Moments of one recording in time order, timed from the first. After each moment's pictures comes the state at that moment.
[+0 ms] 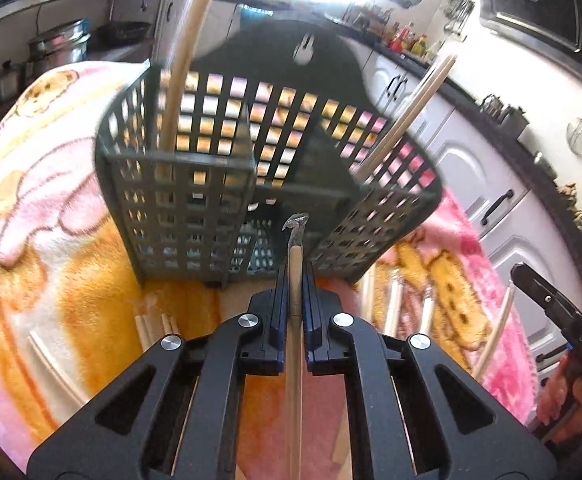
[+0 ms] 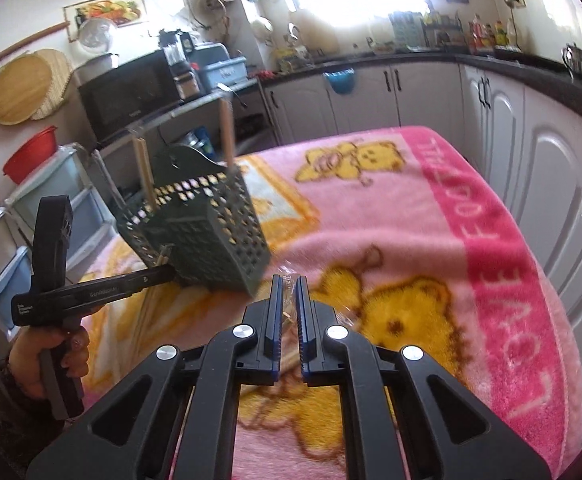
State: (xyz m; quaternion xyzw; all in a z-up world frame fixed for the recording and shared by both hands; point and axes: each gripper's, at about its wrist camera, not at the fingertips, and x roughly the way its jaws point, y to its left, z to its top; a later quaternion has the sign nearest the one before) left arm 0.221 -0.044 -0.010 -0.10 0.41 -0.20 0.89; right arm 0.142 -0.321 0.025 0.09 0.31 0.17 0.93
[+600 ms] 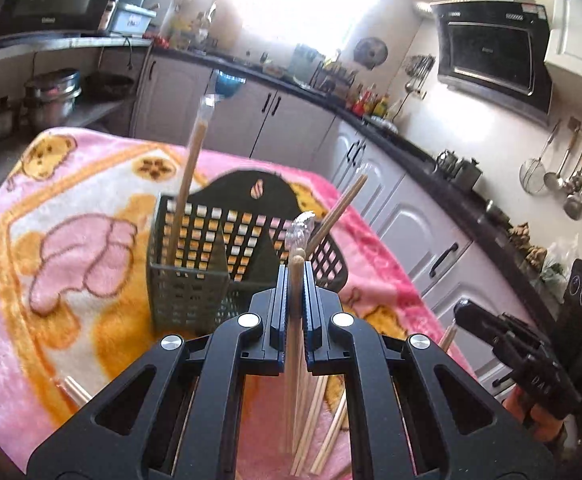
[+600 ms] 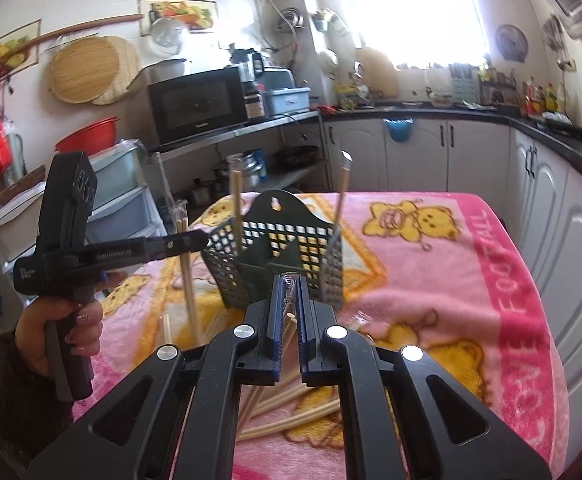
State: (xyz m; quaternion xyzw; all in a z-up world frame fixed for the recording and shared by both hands) left arm 0.183 -0.019 0.073 -0.14 0.30 -0.24 0.91; right arm 0.111 -0.264 0.083 0.03 0.24 0.24 0.94
